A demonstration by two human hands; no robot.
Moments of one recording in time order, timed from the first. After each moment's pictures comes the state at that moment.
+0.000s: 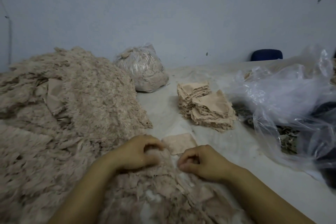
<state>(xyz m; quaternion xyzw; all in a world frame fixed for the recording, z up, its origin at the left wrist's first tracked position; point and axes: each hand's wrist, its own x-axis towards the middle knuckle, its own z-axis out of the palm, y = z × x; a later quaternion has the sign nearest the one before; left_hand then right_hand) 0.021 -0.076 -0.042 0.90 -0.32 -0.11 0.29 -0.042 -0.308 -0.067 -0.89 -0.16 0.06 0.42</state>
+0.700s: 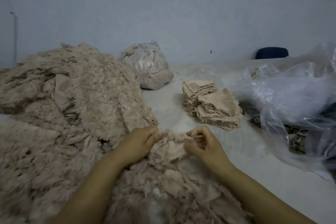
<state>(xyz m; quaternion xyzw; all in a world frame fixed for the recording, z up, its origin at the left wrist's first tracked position) 0.025 -0.070 -0.048 0.89 -0.31 0.04 0.32 -0.043 -0.283 -0.067 -0.77 -0.05 -0.11 0.62</state>
